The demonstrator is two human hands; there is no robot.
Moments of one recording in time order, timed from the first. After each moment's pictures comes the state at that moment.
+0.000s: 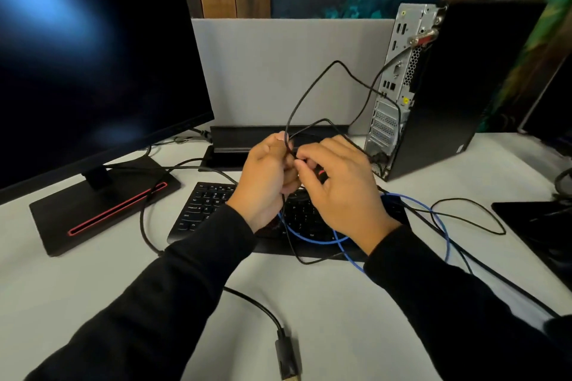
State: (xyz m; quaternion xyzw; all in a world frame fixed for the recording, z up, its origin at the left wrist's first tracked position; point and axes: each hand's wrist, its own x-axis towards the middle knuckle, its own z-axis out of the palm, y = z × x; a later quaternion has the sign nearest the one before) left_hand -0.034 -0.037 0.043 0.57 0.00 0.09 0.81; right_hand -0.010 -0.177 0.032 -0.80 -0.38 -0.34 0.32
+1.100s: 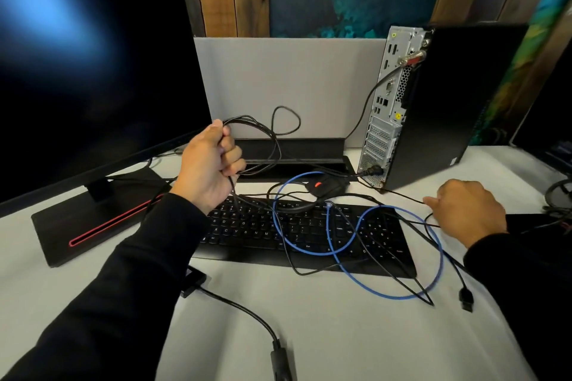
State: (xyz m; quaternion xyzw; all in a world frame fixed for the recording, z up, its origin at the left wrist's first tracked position) left_hand -0.028 0.035 0.071 0.46 0.04 0.17 0.87; right_hand 0.063 -0.350 0.004 -0.99 0.05 -0.13 0.04
